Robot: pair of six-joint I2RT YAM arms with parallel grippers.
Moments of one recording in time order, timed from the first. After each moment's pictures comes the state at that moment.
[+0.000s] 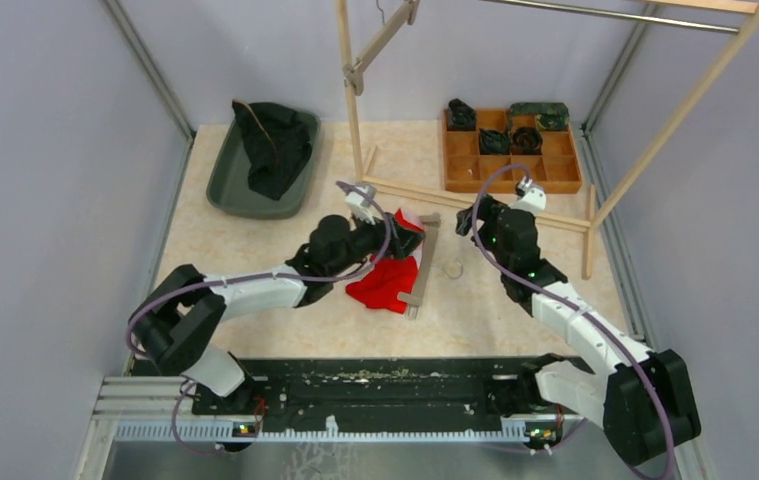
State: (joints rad) left arm -0.79 1.53 0.69 0.78 0.07 -0.60; right arm 0.36 1.05 0.56 0.12 0.24 0.62
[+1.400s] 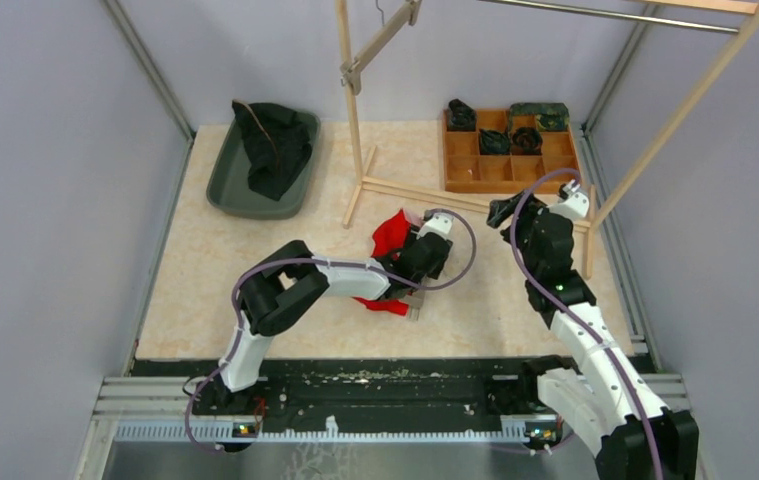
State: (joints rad) left arm -1.05 2.11 1.25 0.25 -0.58 -0.27; right arm 0.20 0.83 0.57 0.01 0.23 0.66
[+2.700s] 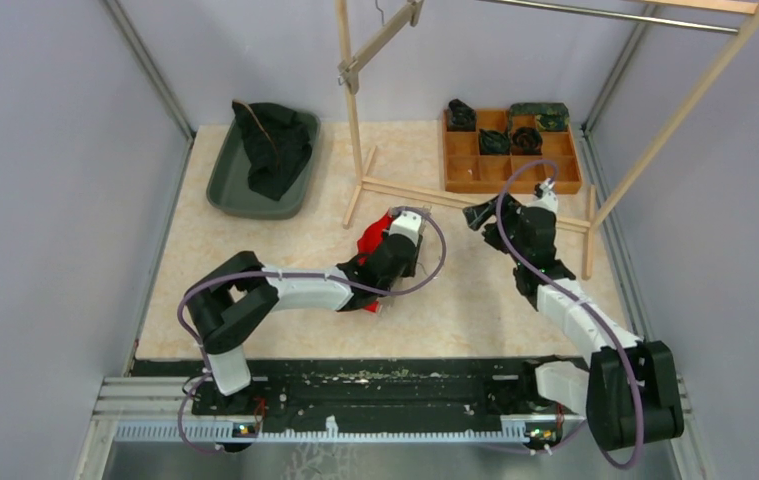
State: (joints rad) left arm -1.03 1.82 0.96 0.38 -0.55 -0.30; right arm 0.16 1.09 0.52 0.22 -0.03 0.78
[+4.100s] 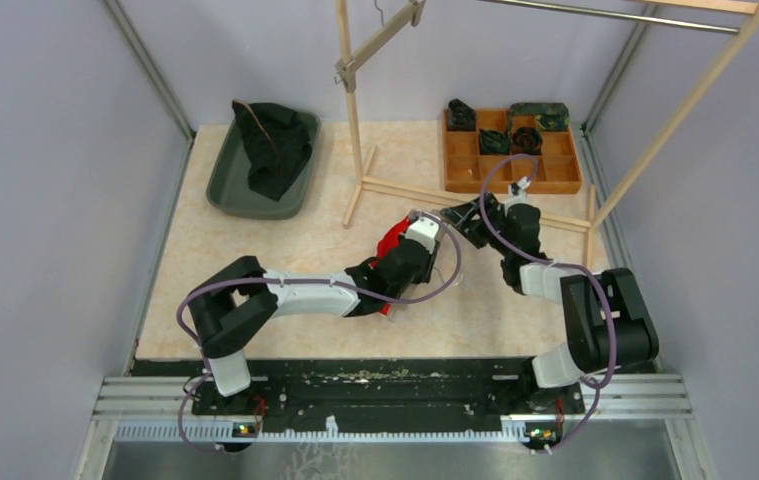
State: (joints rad) left arm -1.11 1.81 1.02 0.39 -0.51 -0.26; right arm 0.16 1.47 0.51 0.67 -0.36 0.97
